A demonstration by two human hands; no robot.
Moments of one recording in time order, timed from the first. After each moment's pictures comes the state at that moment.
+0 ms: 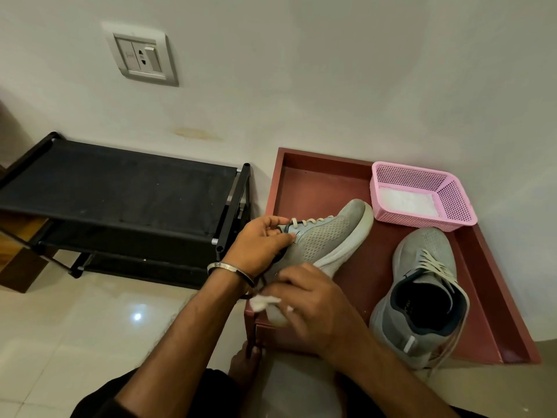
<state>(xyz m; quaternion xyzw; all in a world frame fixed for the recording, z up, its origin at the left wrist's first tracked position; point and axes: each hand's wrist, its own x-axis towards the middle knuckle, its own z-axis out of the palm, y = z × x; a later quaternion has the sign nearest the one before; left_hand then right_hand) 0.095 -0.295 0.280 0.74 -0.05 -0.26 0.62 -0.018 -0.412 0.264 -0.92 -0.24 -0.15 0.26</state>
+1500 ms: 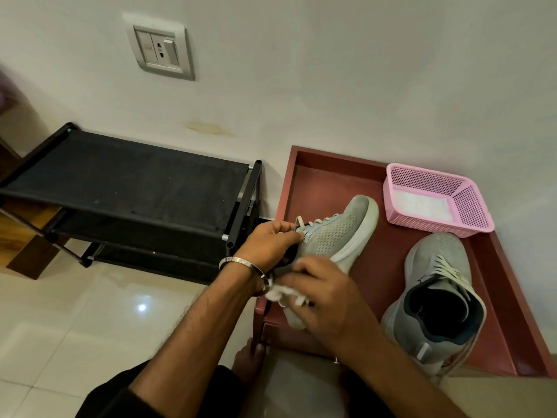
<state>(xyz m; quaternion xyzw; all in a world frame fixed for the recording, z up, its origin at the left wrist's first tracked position) 0.096 -0.295 0.277 0.69 0.02 -0.31 0.65 -0.012 -0.409 0.272 -0.94 -0.19 -0.13 0.27</state>
